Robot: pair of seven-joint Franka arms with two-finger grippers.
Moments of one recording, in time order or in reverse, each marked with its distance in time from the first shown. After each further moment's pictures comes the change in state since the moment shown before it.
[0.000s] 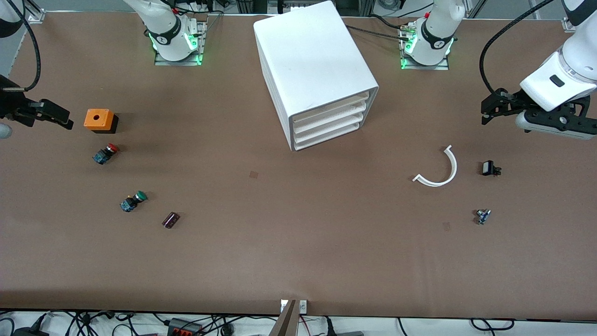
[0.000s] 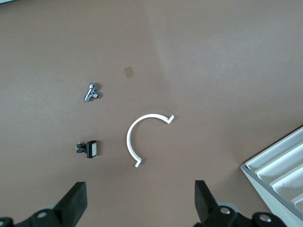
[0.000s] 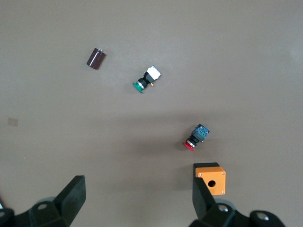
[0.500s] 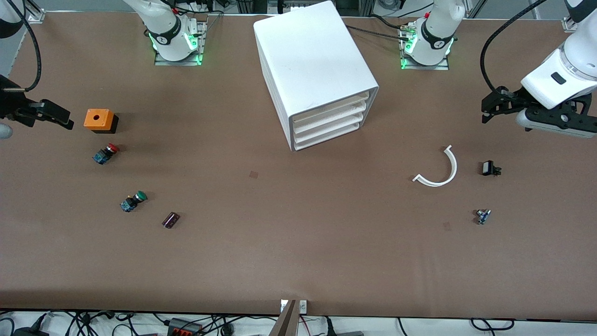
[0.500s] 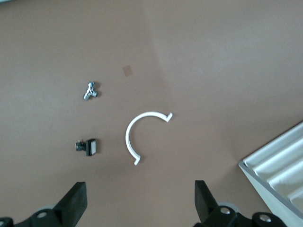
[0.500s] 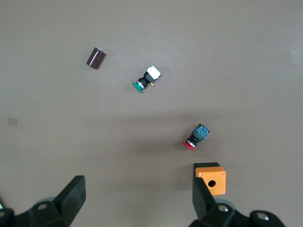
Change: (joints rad) left arm -0.001 0.002 -0.007 0.025 -0.002 -0.056 0.000; right arm 0.000 0.000 0.000 -0.002 0.000 0.001 0.000
